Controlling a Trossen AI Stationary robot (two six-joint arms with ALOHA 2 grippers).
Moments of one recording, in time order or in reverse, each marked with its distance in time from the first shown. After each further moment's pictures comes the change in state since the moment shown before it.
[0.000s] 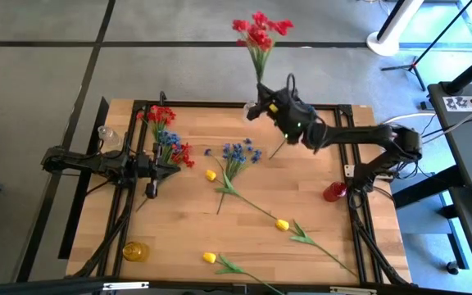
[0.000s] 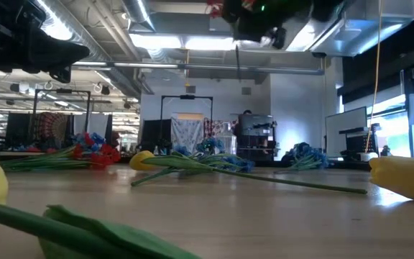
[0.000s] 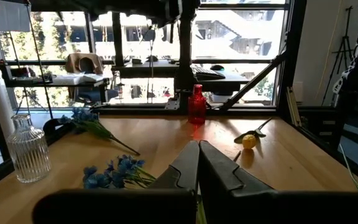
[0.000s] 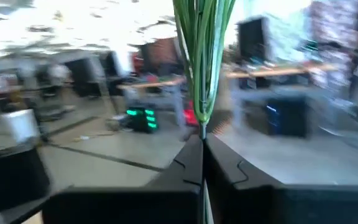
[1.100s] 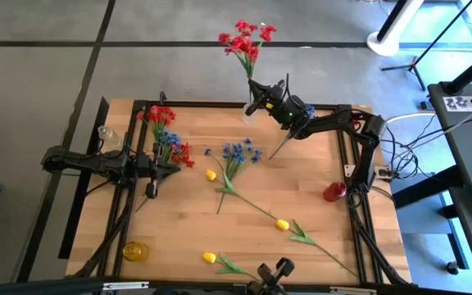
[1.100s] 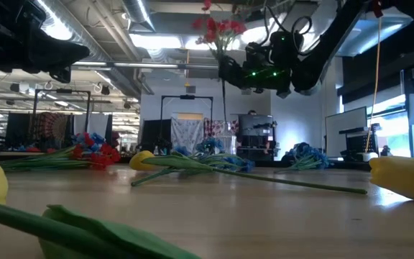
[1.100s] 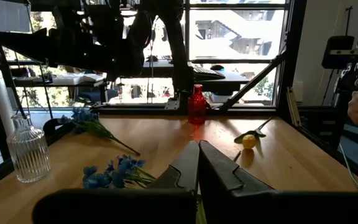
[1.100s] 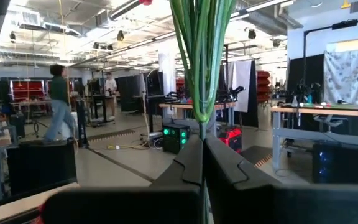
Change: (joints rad) left arm 0.000 0.000 0.000 0.000 0.000 0.000; right arm -0.283 0.361 -0.101 0.603 -0.493 -0.110
